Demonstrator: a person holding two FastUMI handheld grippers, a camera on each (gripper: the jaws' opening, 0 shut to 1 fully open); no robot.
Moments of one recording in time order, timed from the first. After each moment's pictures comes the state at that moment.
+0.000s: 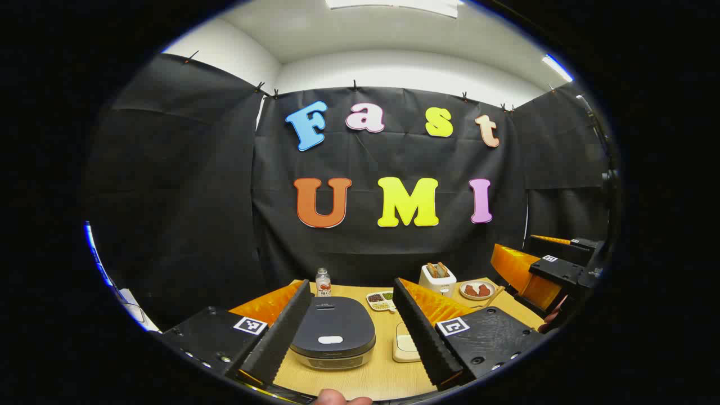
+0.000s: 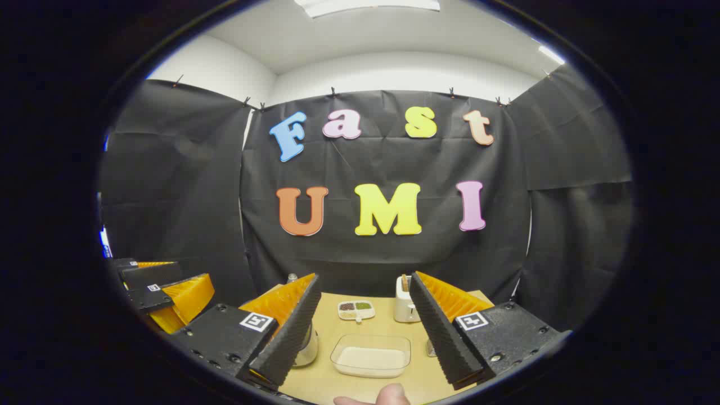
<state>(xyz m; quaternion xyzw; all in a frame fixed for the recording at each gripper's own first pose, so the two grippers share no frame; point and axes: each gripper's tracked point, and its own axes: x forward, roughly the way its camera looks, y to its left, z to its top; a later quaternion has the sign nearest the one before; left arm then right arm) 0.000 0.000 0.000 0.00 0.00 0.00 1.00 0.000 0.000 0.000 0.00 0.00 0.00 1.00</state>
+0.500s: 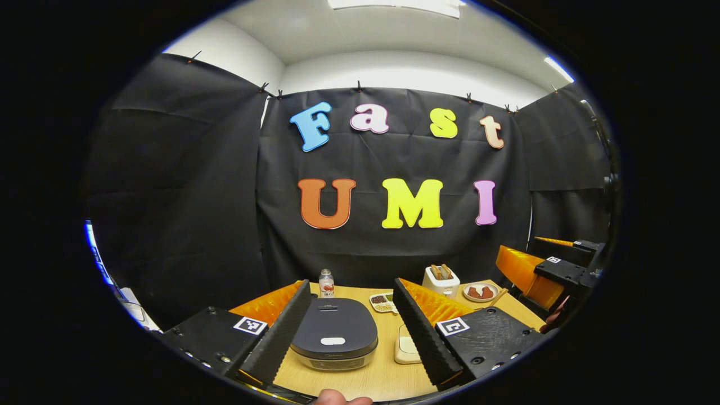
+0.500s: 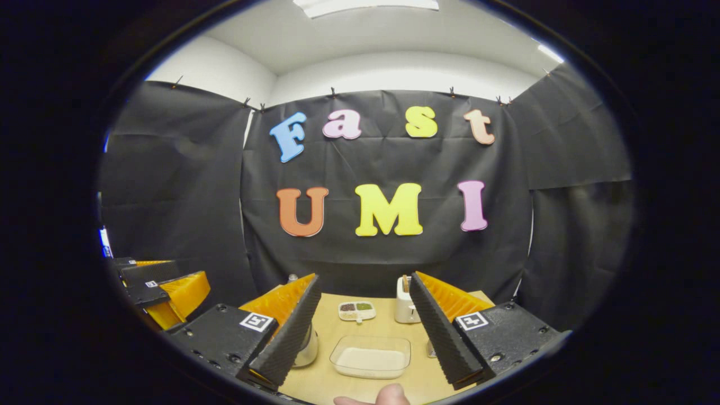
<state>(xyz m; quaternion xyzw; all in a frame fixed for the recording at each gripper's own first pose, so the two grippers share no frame) 0.005 0.004 -0.003 0.00 0.00 0.02 1.00 0.004 -0.003 -0.001 0.00 0.00 0.00 1.00</state>
